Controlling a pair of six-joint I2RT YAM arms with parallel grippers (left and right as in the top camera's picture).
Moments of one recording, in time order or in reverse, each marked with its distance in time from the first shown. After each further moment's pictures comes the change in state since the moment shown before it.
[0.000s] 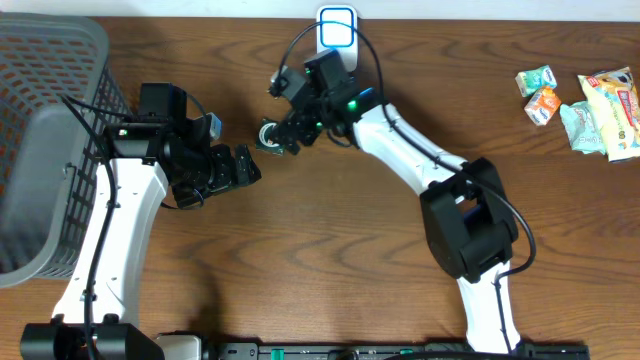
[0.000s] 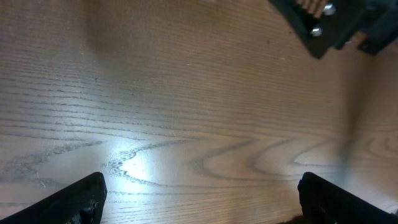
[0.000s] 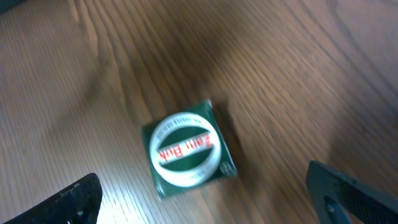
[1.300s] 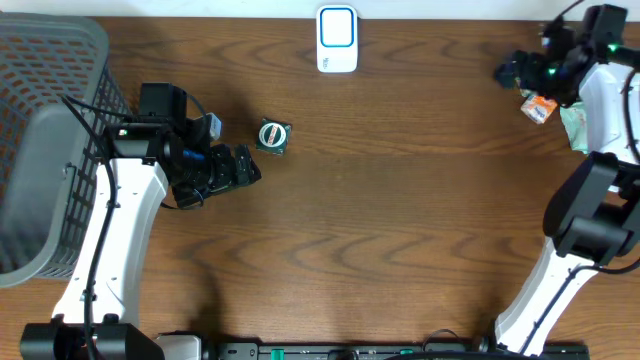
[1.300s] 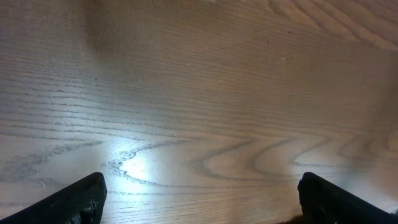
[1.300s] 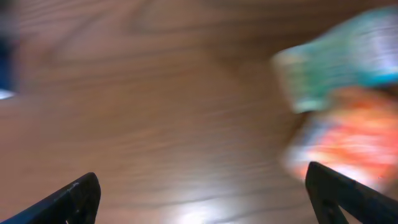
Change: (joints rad) left arm 0.000 0.000 0.000 0.000 0.000 0.000; right arm -0.856 0.000 0.231 -0.492 -0.021 0.217
